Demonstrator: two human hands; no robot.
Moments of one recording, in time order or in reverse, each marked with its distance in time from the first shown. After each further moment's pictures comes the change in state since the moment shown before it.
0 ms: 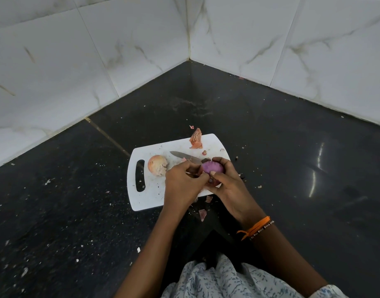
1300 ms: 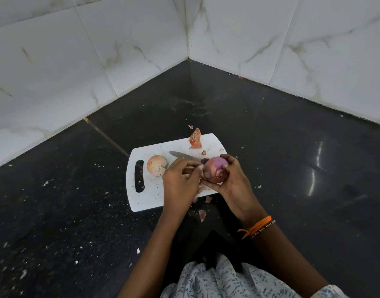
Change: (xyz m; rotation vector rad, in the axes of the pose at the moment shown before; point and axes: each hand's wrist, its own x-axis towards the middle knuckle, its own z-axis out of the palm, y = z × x) left_hand 0.001 -0.007 0.002 -0.075 0.134 0.148; right_hand 0.007 -0.002 -0.004 0.123 0.094 -0.008
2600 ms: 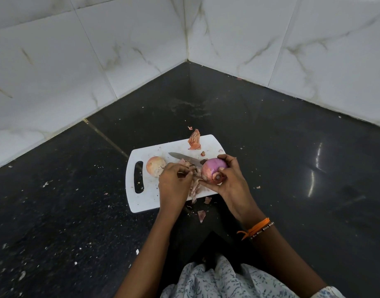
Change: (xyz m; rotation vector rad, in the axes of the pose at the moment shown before) left_hand 0.011 -0.019 -0.001 0.190 -0.022 -0.112; right_hand -0.006 -0.002 0.003 -0.106 -0.044 -0.064
